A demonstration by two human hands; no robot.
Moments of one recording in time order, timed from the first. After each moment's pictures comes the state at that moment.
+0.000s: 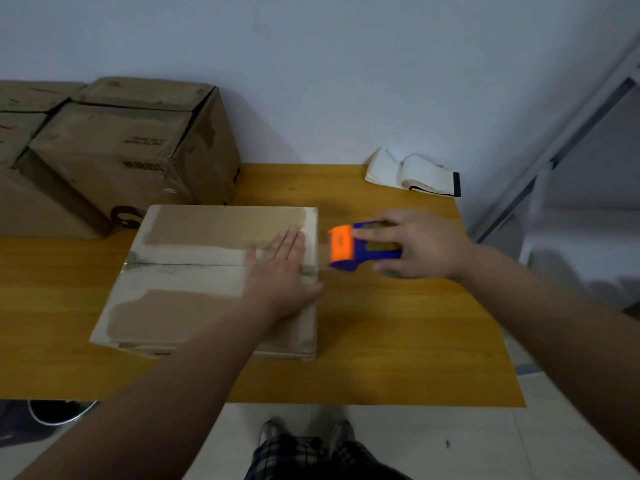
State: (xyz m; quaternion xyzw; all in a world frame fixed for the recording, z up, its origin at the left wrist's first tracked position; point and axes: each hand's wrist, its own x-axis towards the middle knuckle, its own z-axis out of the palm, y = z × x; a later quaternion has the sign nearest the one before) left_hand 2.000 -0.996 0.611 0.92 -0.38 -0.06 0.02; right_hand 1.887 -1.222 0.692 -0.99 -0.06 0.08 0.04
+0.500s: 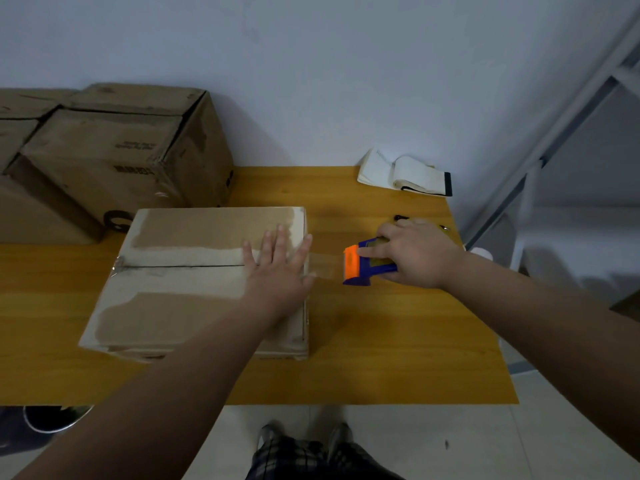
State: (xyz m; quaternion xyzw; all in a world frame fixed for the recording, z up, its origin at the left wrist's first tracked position) left_hand 1.991 -1.008 0.609 0.93 -0.36 -0.06 -0.03; right_hand 1.877 -1.222 0.677 -0.99 -0.04 0.14 -0.09
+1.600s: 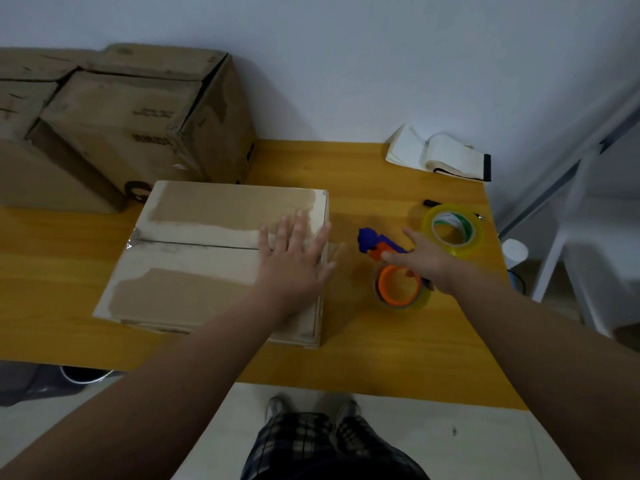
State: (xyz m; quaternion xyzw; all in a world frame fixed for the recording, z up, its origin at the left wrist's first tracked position) left_hand 1.987 -0.995 0.607 0.93 -0.37 -0.06 0.00; right_hand 1.896 -1.219 0.599 -0.72 0.37 0.15 0.56
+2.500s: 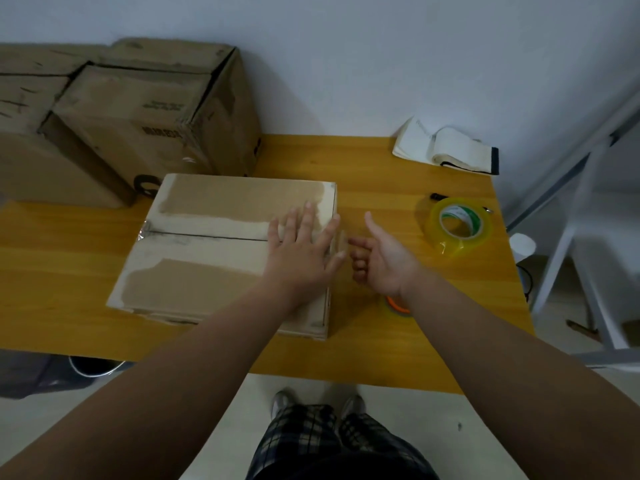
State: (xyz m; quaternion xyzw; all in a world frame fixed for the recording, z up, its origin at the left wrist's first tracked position) left_hand 1.985 -0.993 0.613 0.92 -0.38 -0.05 -0.01; right_hand 1.924 -1.146 0.594 -0.38 0.37 0.14 0.84
